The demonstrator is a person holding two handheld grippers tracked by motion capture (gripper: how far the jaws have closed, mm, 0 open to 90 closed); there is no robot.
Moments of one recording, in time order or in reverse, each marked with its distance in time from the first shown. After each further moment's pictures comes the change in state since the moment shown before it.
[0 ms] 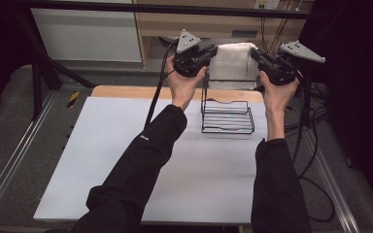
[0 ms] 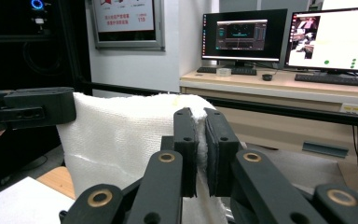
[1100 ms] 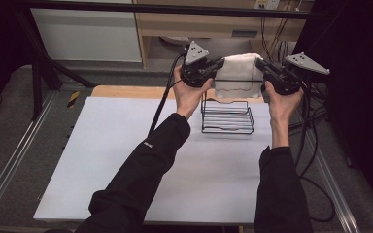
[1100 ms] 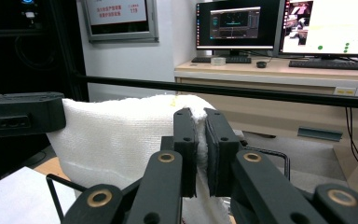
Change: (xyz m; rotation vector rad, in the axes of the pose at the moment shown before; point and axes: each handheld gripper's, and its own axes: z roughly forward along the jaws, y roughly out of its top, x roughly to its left) left arm -0.017 -0.020 0.005 0.038 -0.054 0.019; right arm -0.014 -0.023 -0.015 0.027 -0.016 0.027
